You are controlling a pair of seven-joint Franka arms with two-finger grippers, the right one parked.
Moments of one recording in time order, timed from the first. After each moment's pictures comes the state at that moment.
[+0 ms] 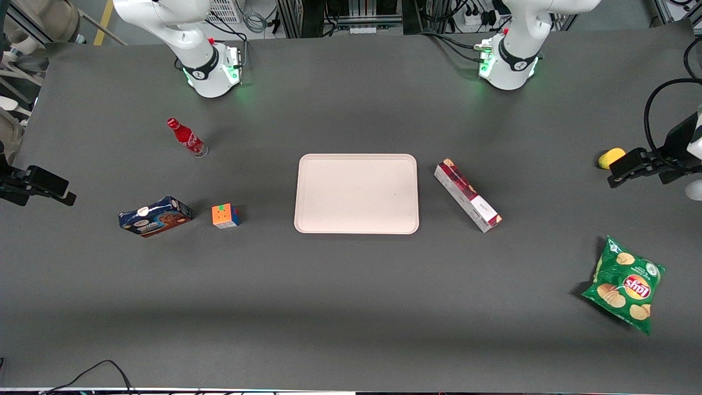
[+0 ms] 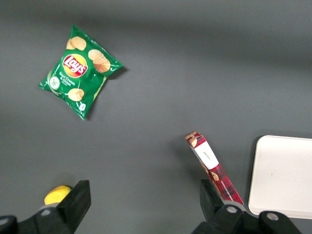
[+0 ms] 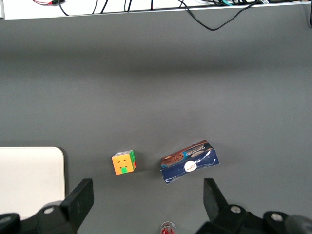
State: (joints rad) arm -0.17 0.07 0.17 -1.52 -0.02 1.65 -0.08
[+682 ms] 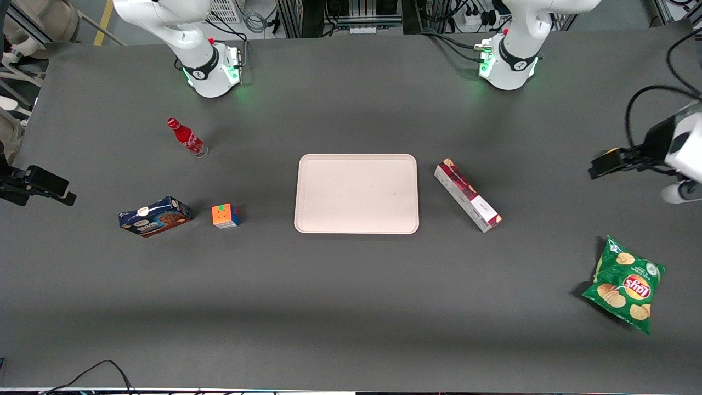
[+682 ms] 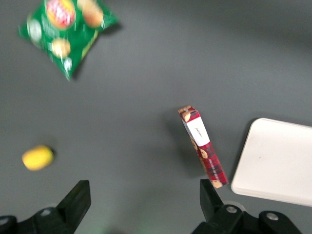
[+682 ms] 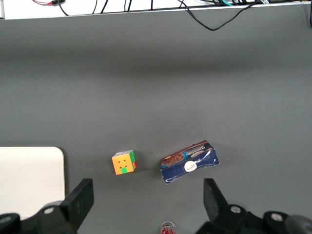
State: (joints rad) arm -0.18 0.09 0.15 -1.55 -0.07 1.55 -0.23
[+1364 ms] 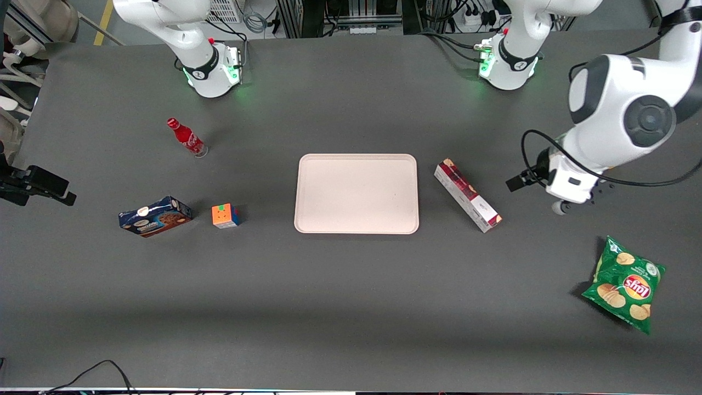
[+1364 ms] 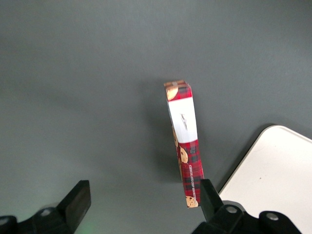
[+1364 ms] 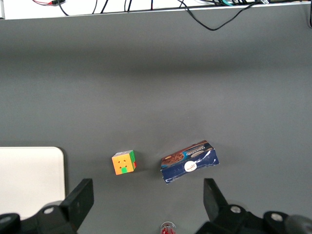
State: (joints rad) arm -0.29 0.04 0.09 -2.02 -0.08 1.91 -0.61
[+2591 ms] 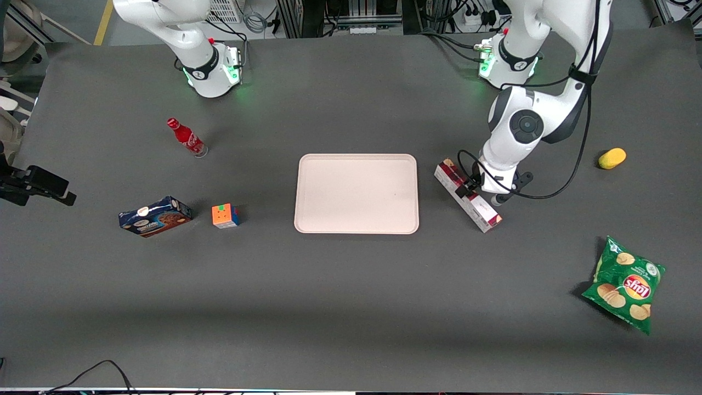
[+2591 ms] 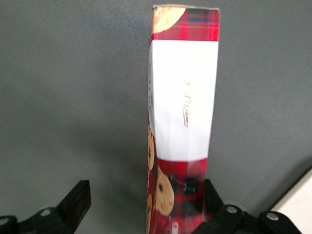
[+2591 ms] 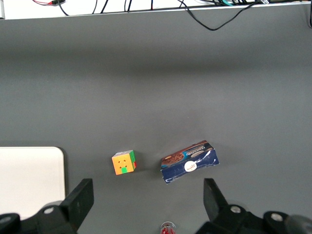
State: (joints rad) arm -0.27 0.19 -0.10 -2.43 -0.08 2.63 -0.96
